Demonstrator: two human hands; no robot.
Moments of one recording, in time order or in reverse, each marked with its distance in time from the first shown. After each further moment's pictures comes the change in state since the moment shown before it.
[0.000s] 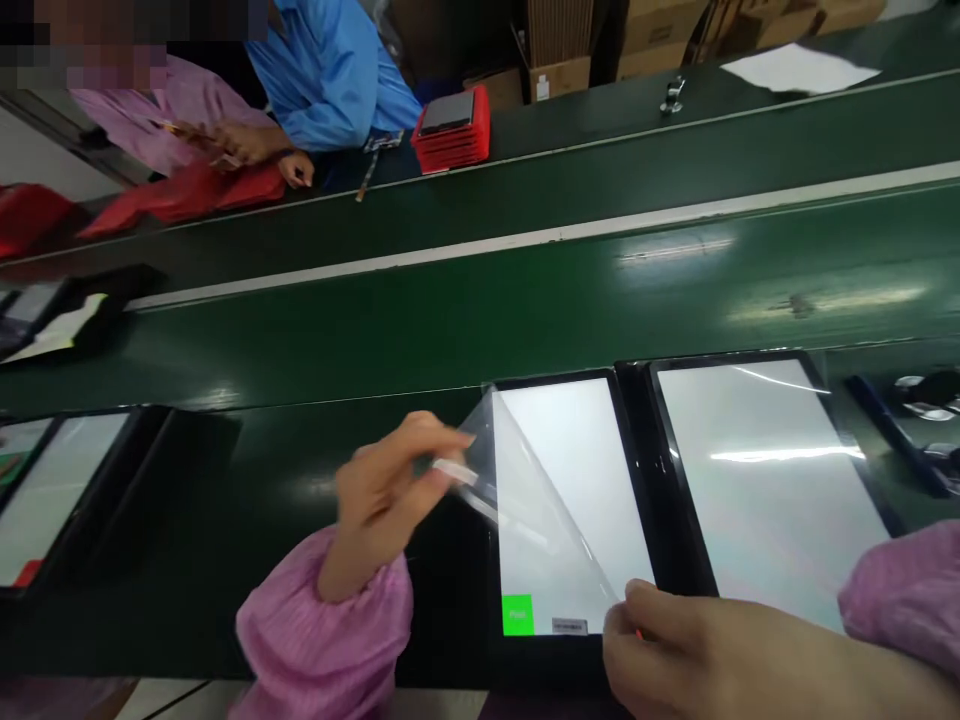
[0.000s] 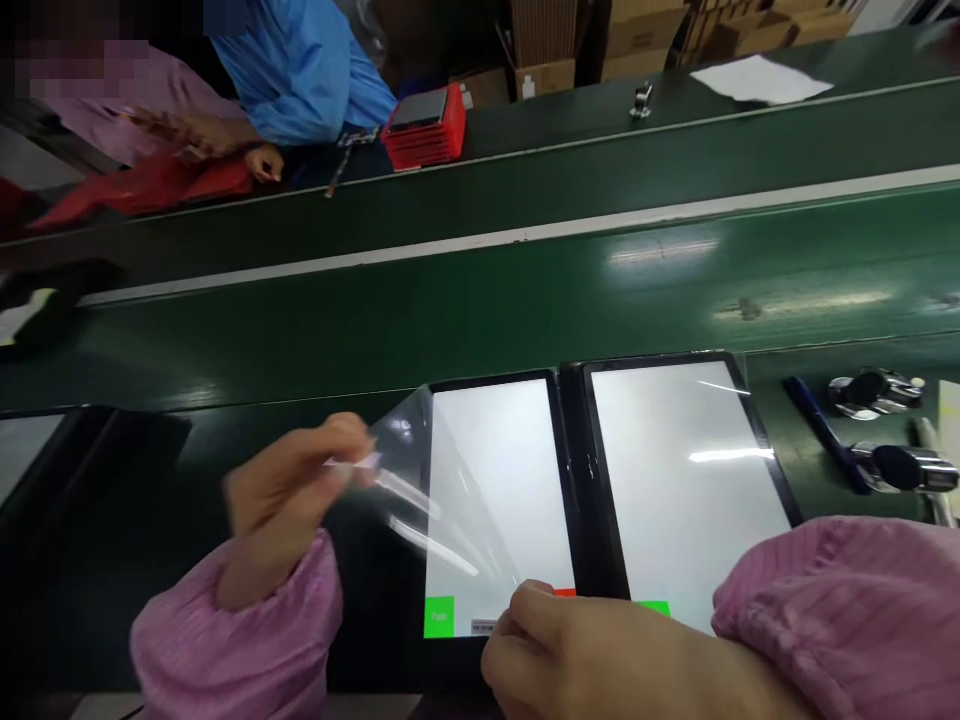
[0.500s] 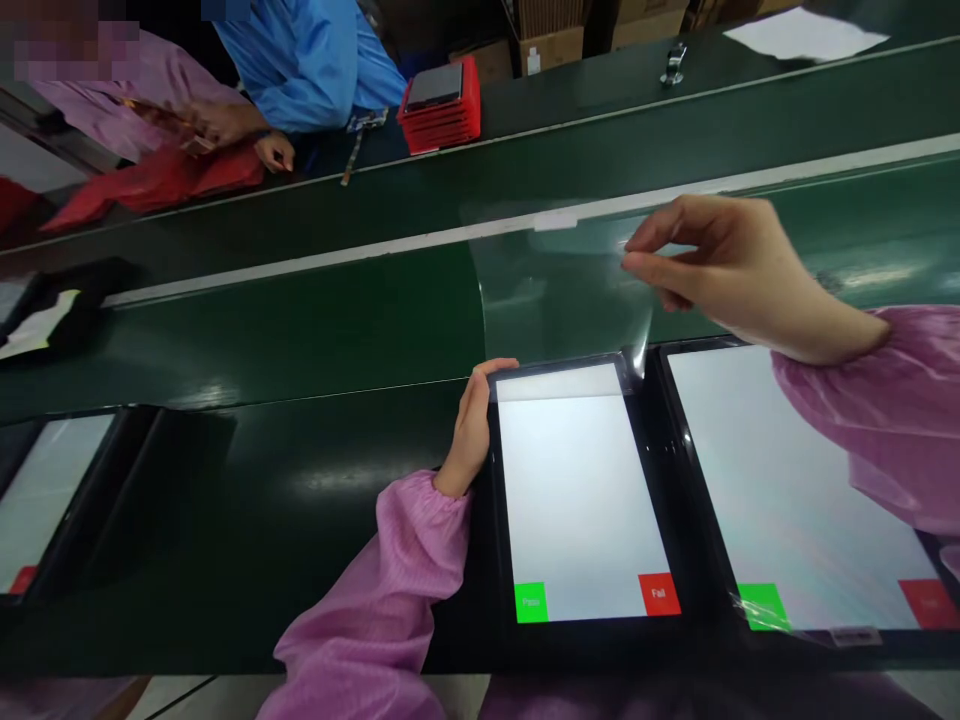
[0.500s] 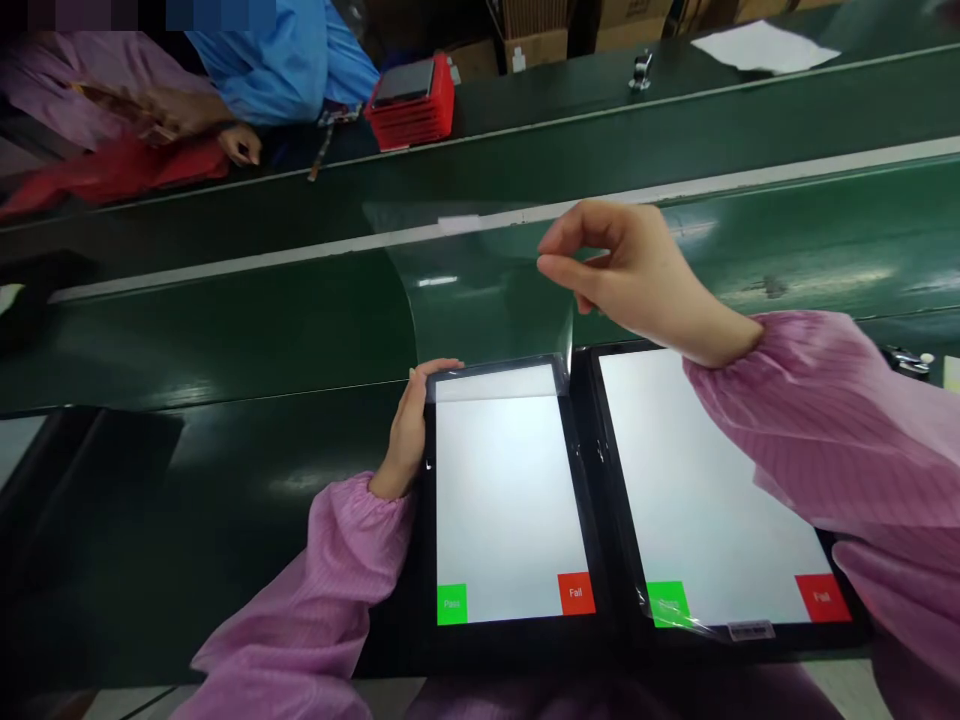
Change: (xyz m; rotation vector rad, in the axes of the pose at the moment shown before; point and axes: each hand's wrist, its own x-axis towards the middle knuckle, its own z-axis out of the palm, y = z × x) left_hand 0.016 -0.077 0.073 -0.215 0.200 -0.540; right_hand 0.000 0.190 -0.008 0.888 0.797 0.861
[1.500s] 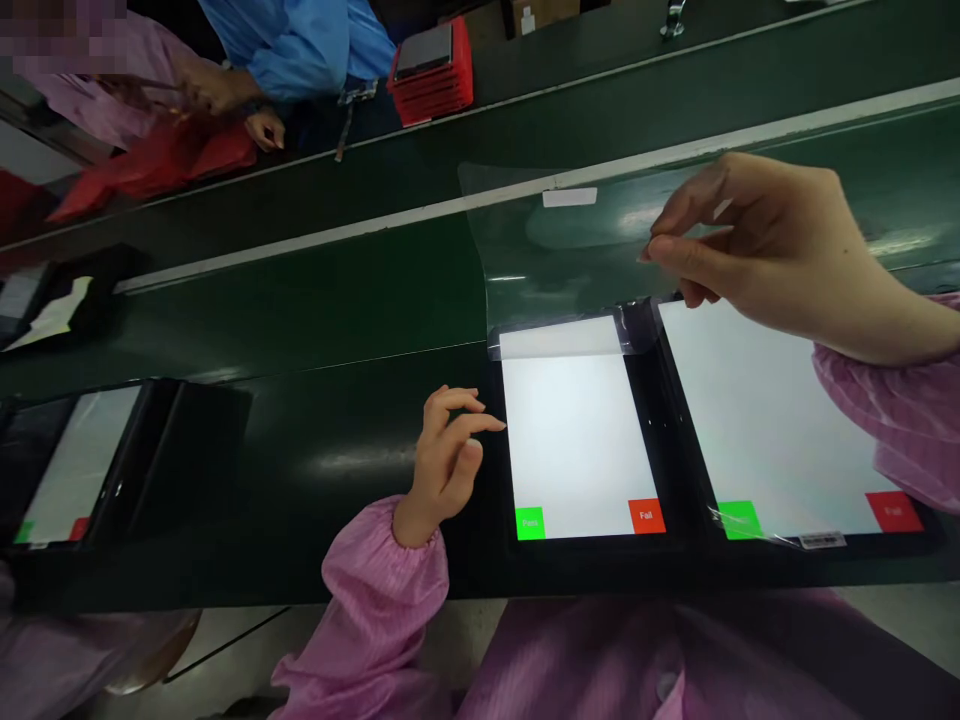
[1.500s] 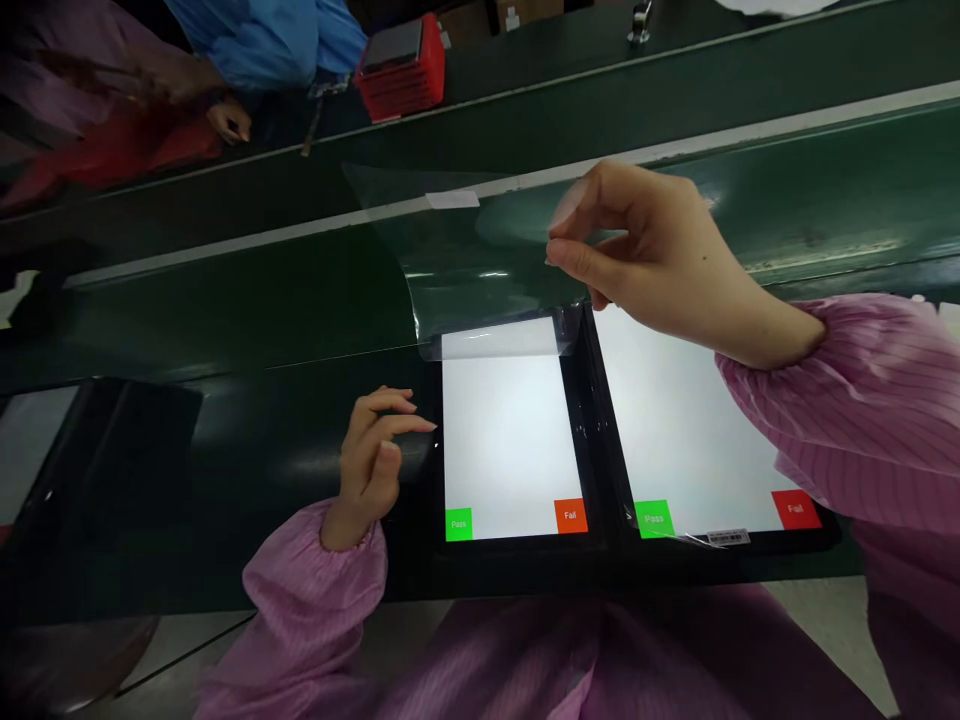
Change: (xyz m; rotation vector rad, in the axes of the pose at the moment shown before) left_hand -0.078 0.011 -0.050 0.514 -0.047 0.572; right_hand -0.050 -0.031 -0.001 -0.064 -0.012 -0.092
